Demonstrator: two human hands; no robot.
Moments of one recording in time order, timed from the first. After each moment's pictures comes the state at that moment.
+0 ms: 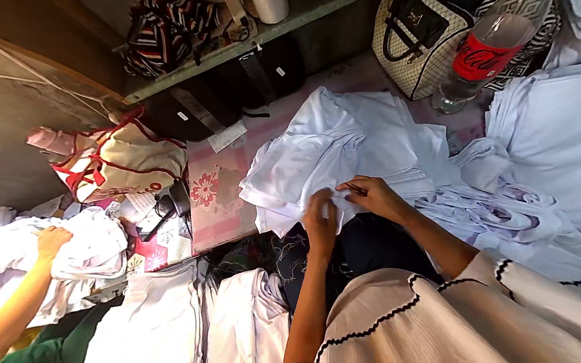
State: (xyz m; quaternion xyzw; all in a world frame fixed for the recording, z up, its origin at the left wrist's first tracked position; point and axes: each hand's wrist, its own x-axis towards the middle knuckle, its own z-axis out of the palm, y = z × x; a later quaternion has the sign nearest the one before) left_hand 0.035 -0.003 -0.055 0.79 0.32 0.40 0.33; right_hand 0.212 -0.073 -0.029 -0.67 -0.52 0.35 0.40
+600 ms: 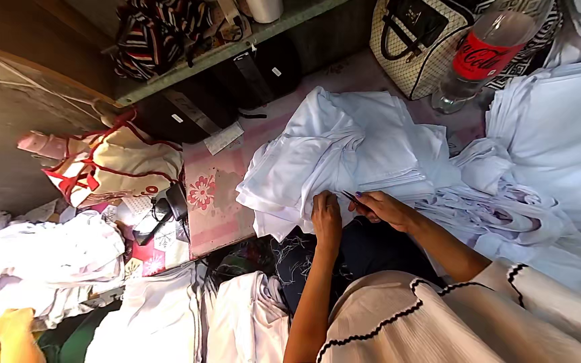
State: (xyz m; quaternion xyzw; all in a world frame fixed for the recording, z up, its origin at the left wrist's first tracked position) left_hand 0.065 0.003 -0.107 0.86 0.33 0.38 0.11; right_hand 0.218 -0.090 -0.043 -0.59 -0.33 0.60 0.43
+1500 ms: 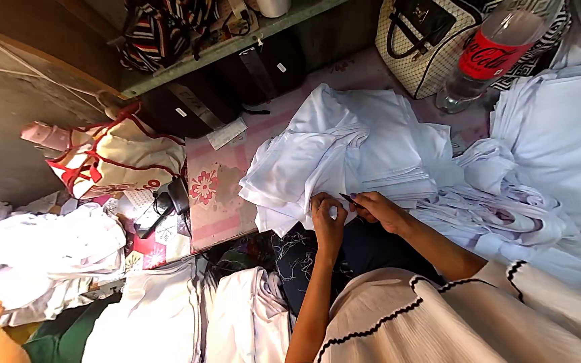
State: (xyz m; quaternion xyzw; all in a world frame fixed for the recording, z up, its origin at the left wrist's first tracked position) left_hand 0.046 -0.012 -0.081 0.77 0.36 0.39 0.37; right_hand 0.197 -0.083 -0.049 -0.59 -0.24 0.62 0.47
